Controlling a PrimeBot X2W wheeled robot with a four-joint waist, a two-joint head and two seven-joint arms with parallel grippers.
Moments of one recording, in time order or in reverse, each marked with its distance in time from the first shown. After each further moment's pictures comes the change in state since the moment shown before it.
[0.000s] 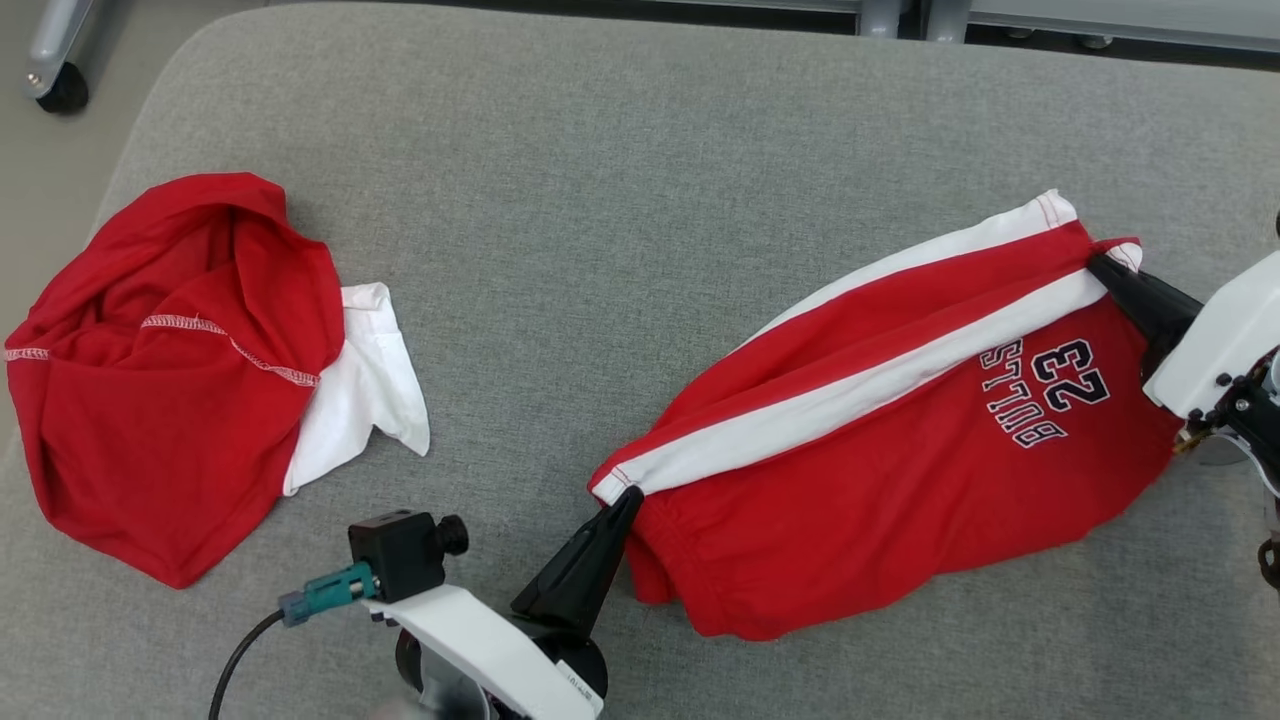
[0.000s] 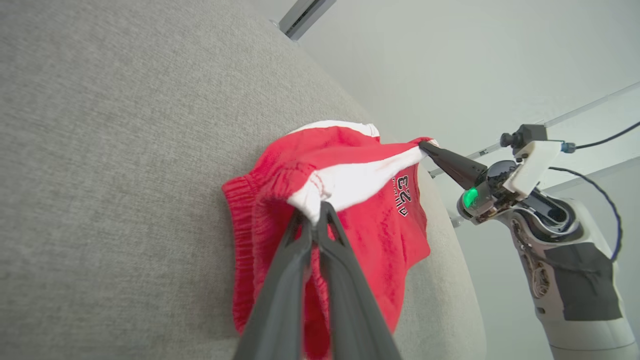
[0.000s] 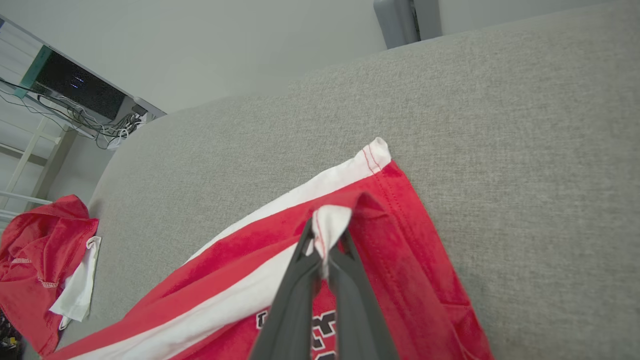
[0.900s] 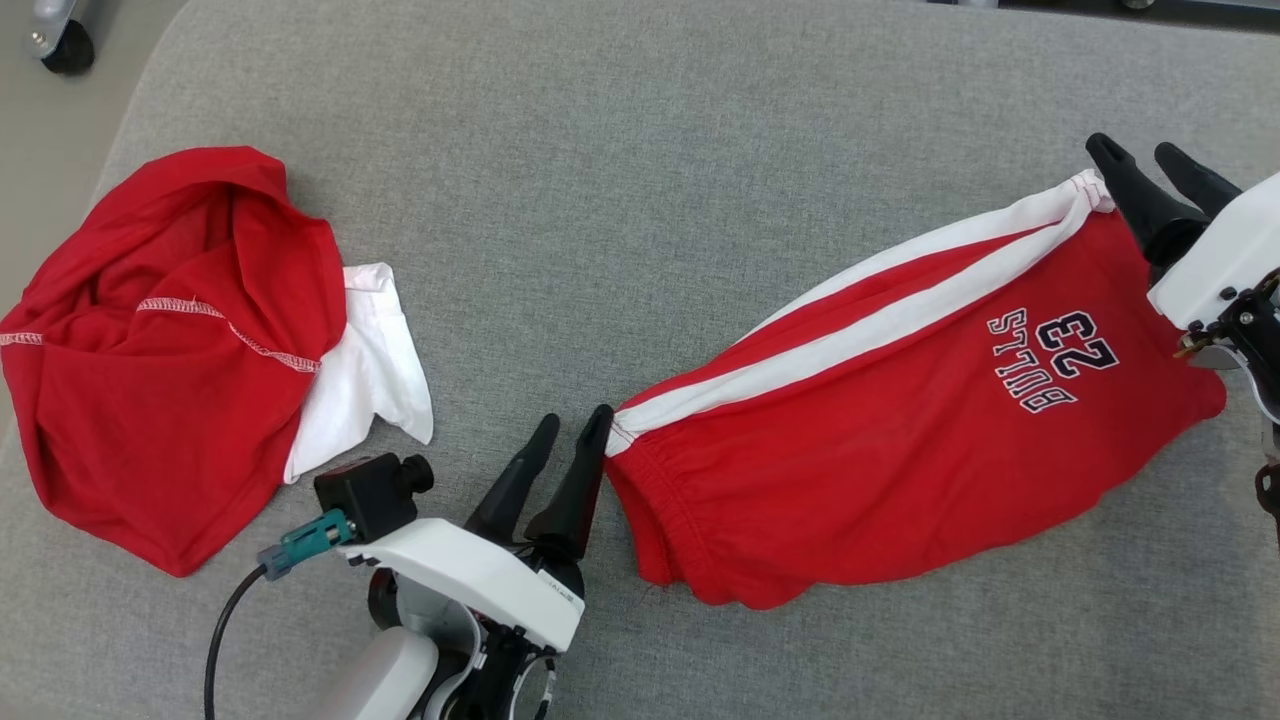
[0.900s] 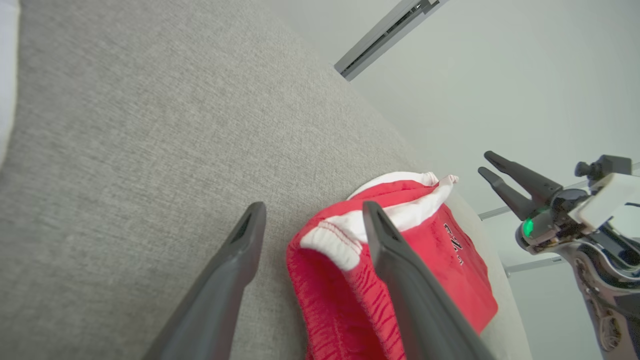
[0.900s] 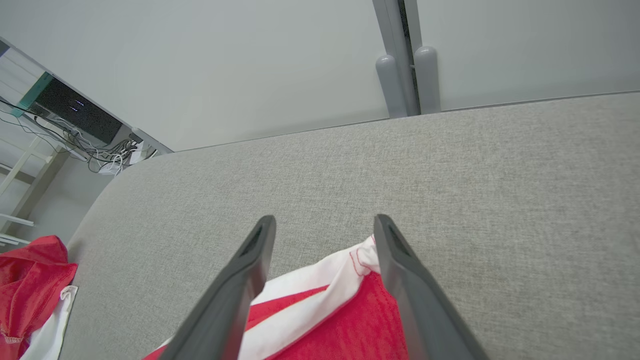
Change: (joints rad) left arm -0.115 -0.080 0.057 0.180 0.004 0.025 -0.073; right arm -0.157 -0.005 0.046 0.095 -0.067 0.000 -0.138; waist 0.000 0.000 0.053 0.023
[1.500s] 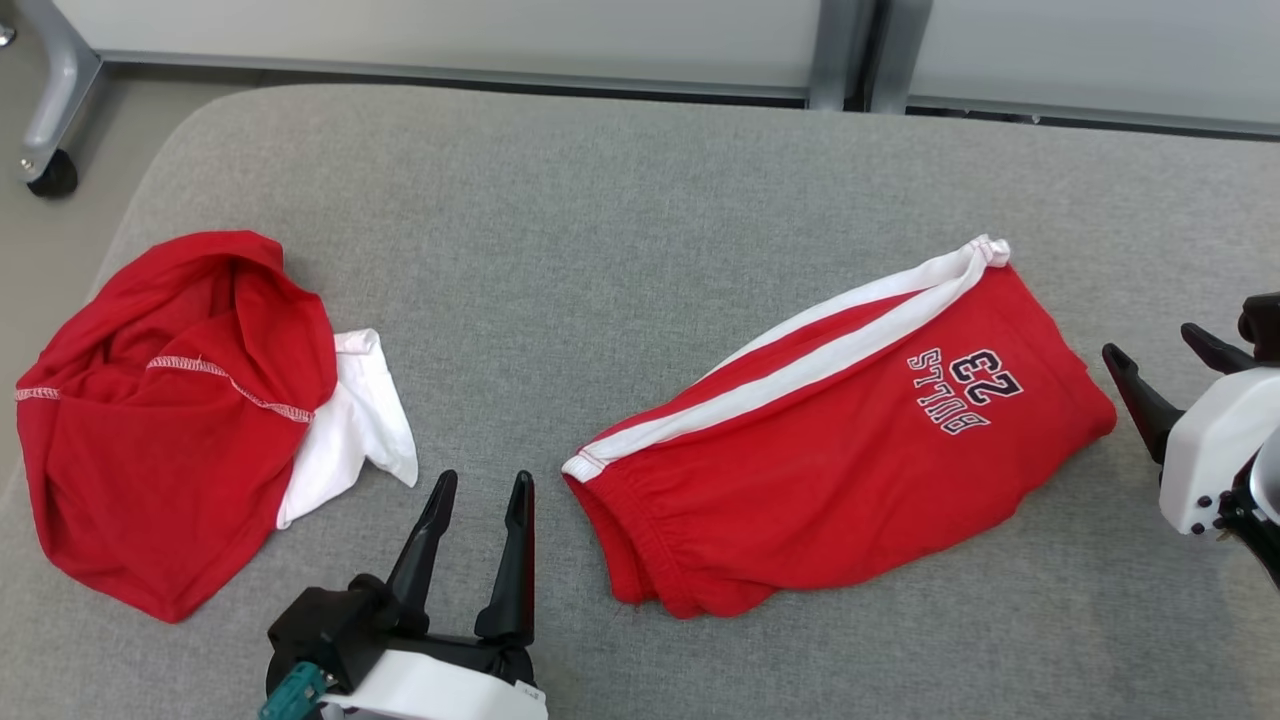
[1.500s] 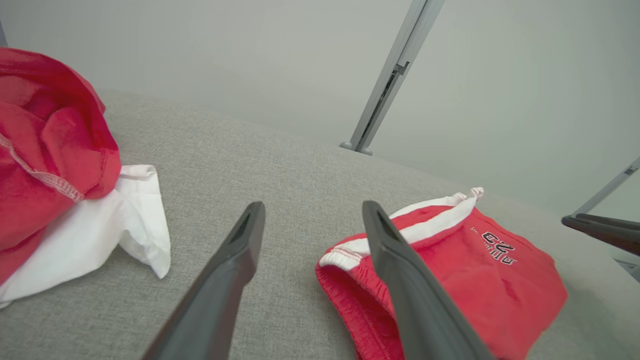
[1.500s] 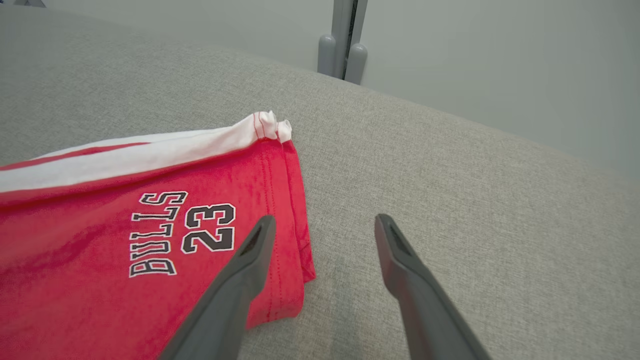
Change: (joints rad) left arm 0.221 0.009 0.116 -0.095 0.496 0.132 -0.163; right arm 0.263 -0.211 0.187 0.004 -0.216 0.000 -0.187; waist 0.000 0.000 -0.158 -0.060
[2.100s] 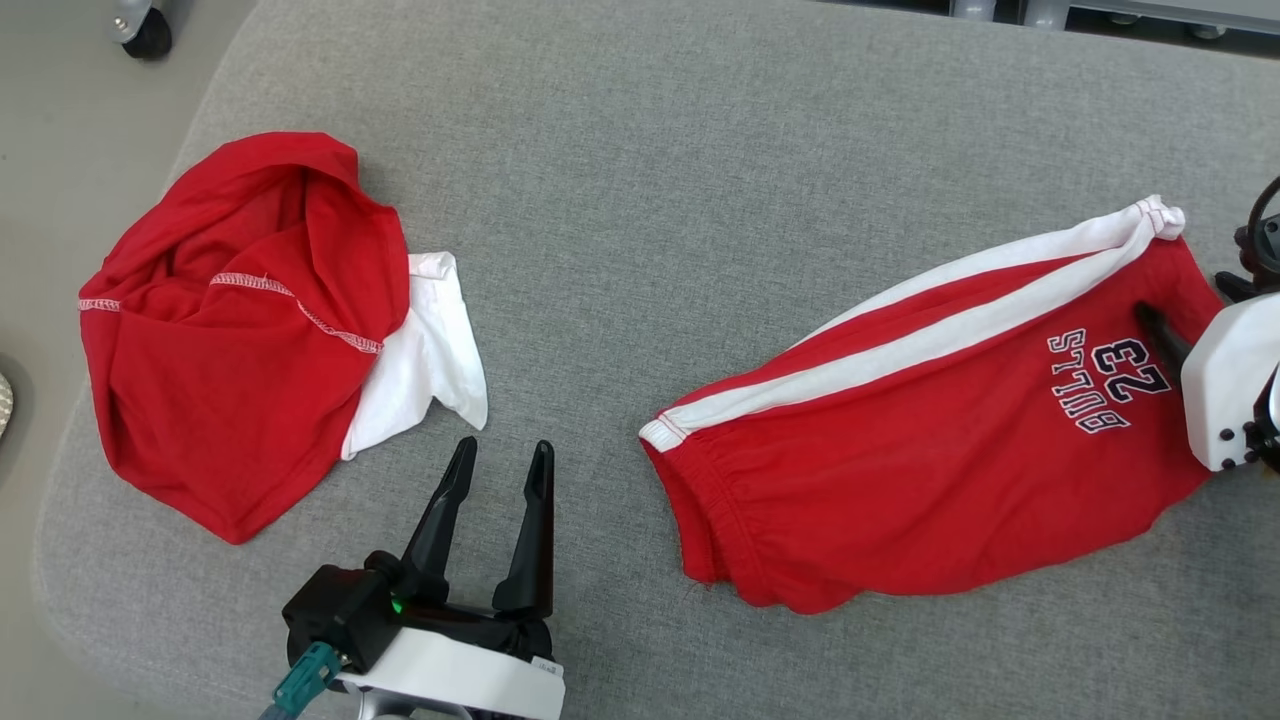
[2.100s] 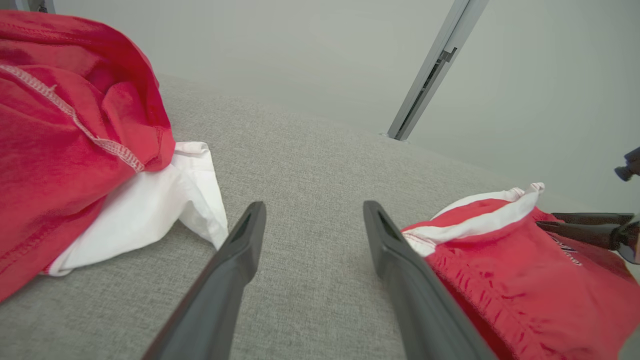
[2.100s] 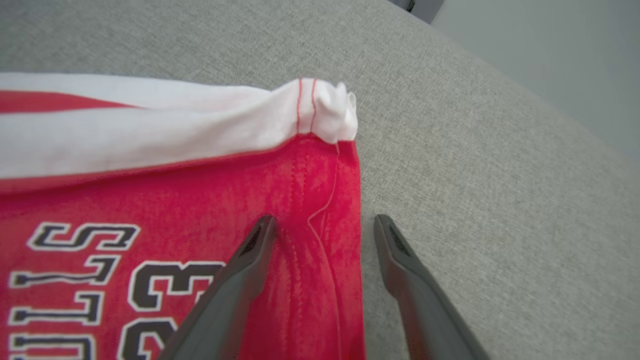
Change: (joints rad) left arm -0.002 -0.141 0.126 0.045 0.155 -0.162 0.000; right arm -0.165 -0.031 0.044 0.121 -0.126 0.000 0.125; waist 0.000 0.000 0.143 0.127
